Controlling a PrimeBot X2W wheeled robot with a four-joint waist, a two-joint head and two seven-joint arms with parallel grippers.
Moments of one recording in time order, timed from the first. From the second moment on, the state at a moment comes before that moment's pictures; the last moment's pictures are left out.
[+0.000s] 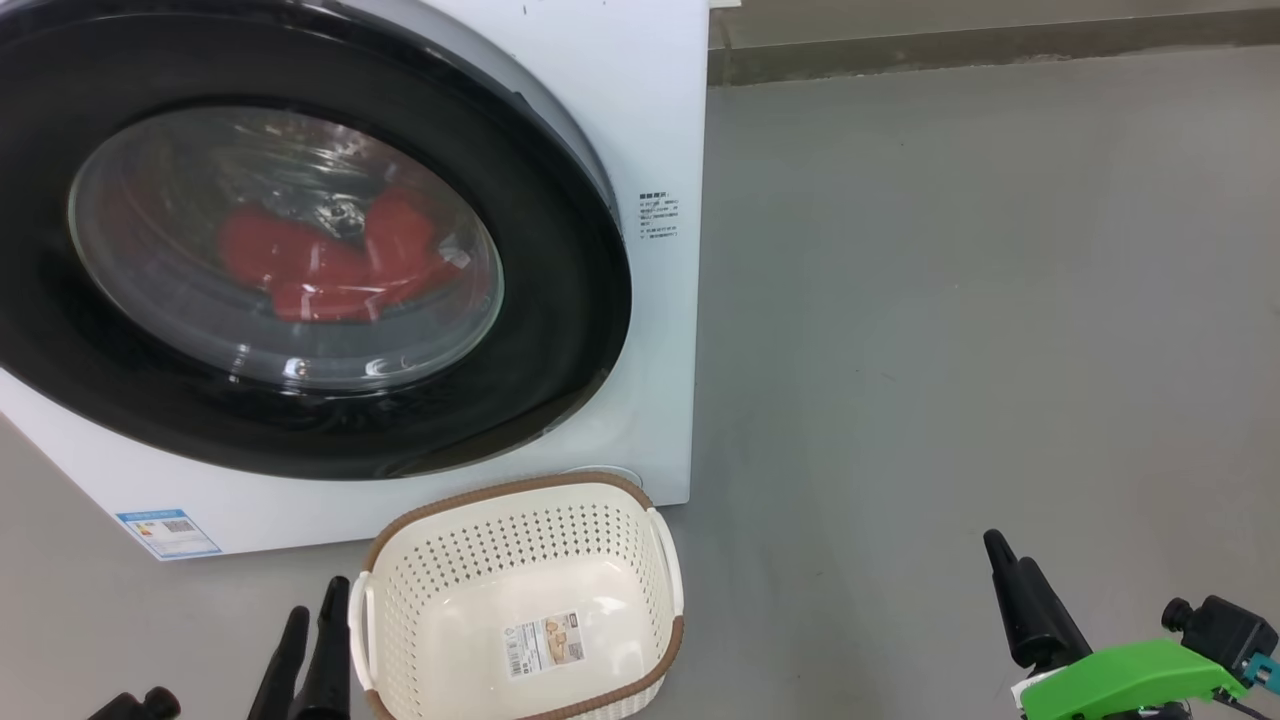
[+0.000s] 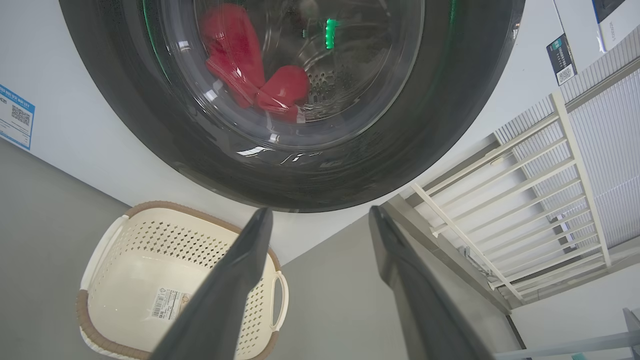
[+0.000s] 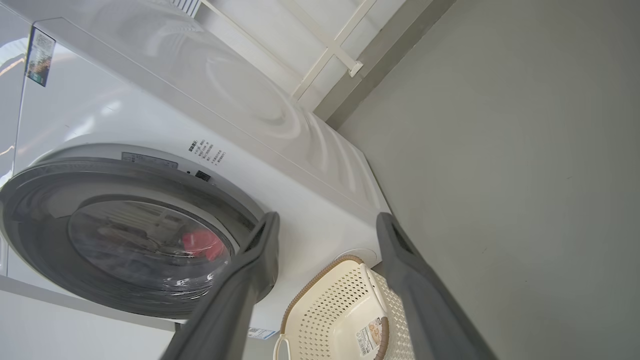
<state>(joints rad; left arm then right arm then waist) 0.03 0.03 0.06 0.20 -0.91 -0.12 -0.06 0.01 -0.04 -0.01 0.32 1.04 0.13 -0.06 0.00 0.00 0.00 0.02</state>
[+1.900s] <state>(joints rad) 0.07 0.04 0.07 0.16 -0.29 -0.12 -0.22 0.04 -0.06 0.05 0.30 0.51 0.13 -0.22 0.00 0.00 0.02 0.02</state>
